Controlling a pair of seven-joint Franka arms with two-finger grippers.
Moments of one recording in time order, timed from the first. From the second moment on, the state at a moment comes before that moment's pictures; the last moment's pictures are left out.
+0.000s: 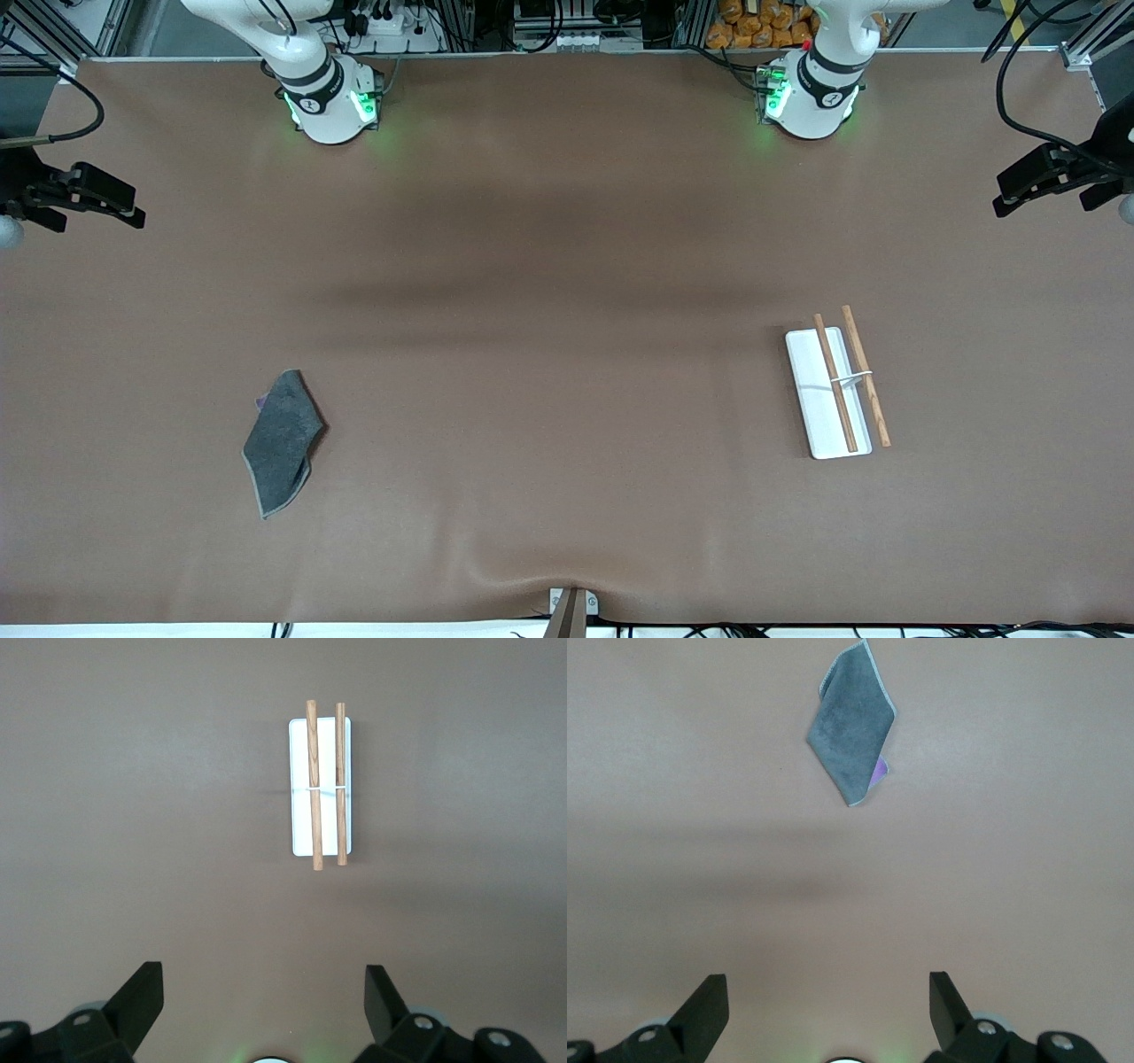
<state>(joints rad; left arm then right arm) 0.00 -0.01 -0.05 -1.47 0.03 1.45 -0.10 0.00 0.01 -0.03 -1.50 0.02 1.44 -0.05</state>
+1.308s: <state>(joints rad) 0.00 -0.01 -0.05 -1.47 0.03 1.45 -0.10 0.00 0.03 -0.03 -1.50 0.02 1.46 -0.05</state>
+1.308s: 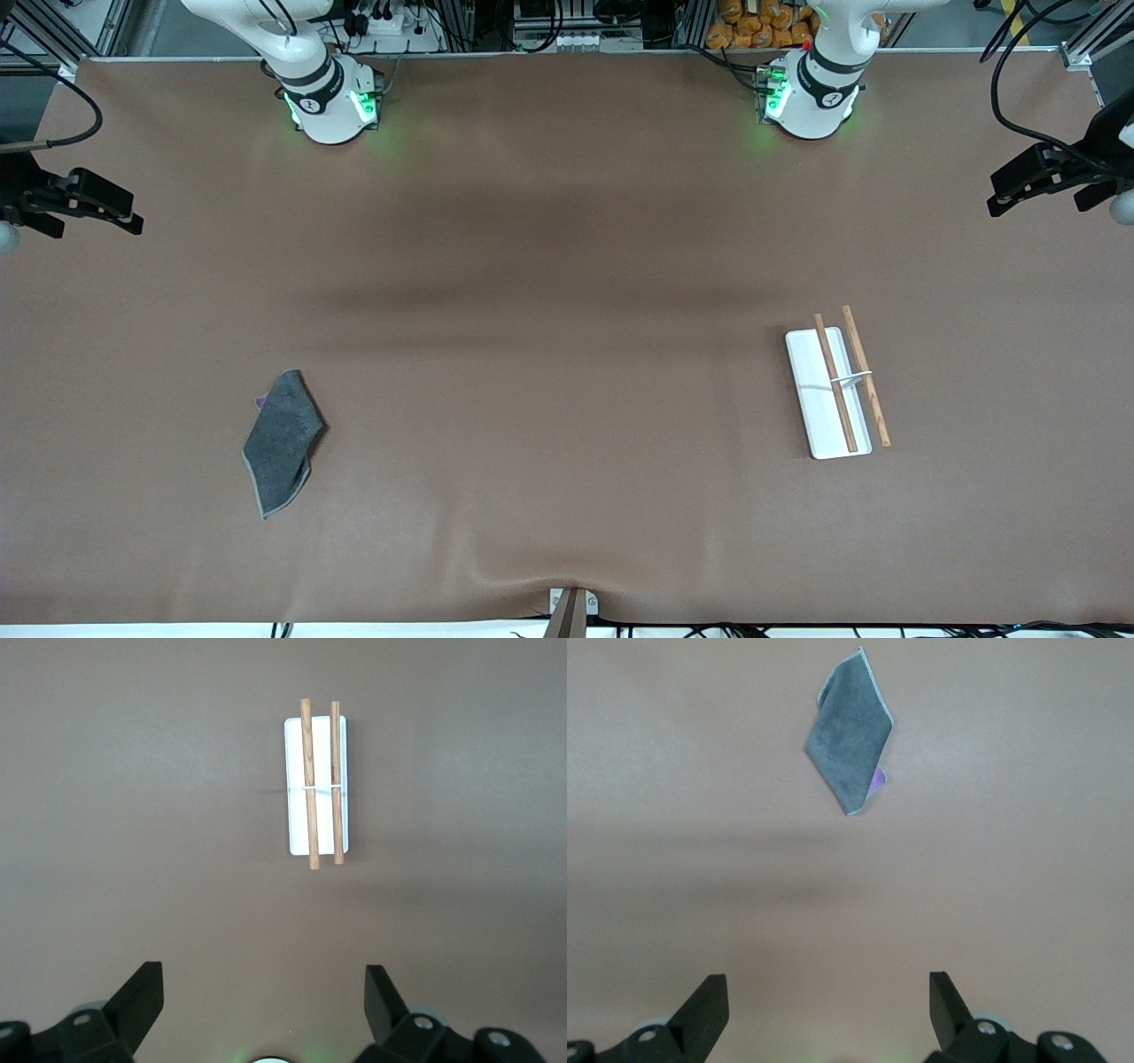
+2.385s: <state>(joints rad) -0.01 0.04 -0.07 -1.48 0.03 1.49 -0.10 -0.05 0.34 -0.05 -1.51 0.02 1.81 -0.05</state>
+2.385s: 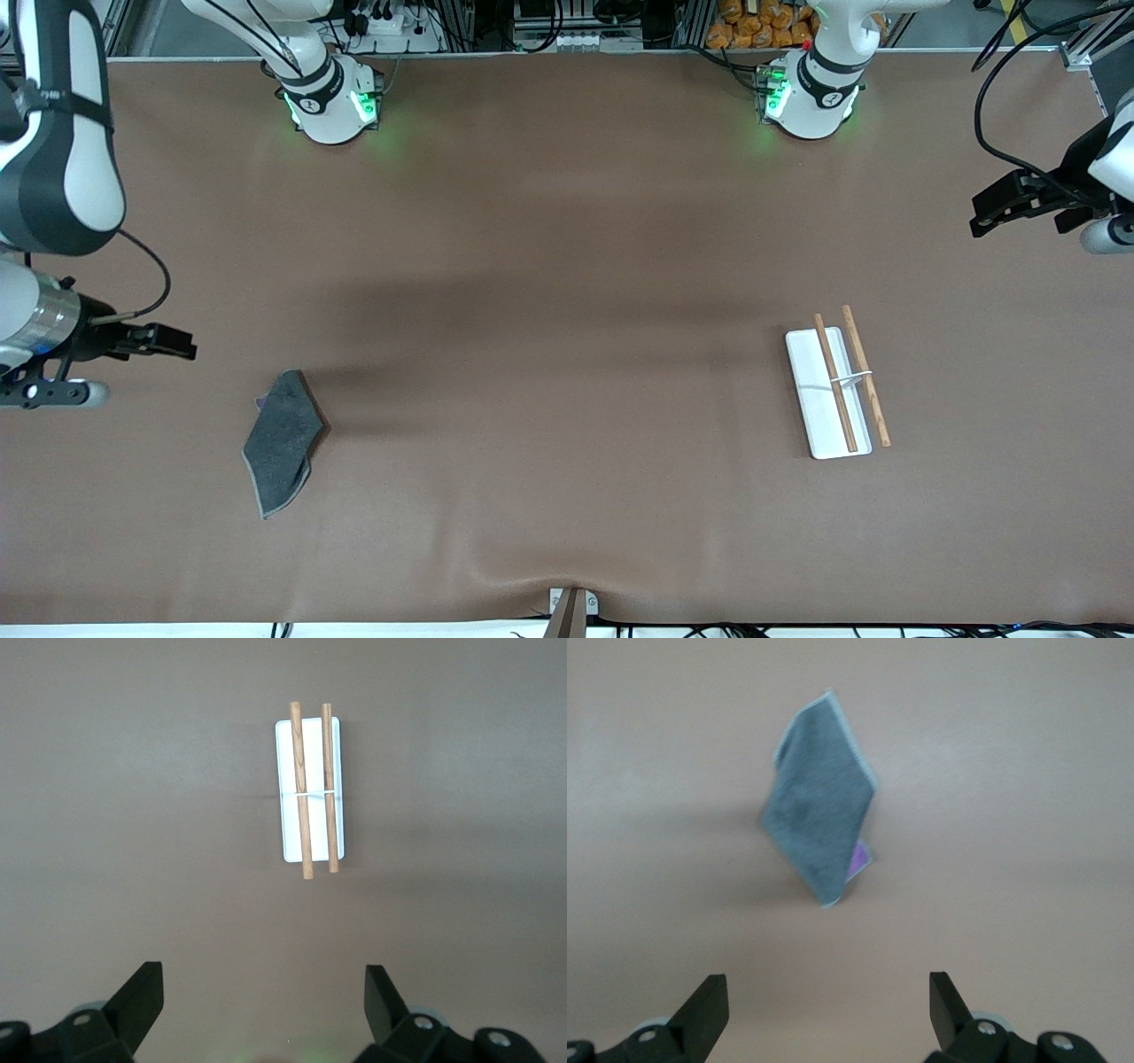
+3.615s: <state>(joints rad) -0.02 0.07 -0.10 -1.50 0.03 1.51 -0.10 -0.08 0.61 -0.04 -1.60 0.21 2.13 0.18</state>
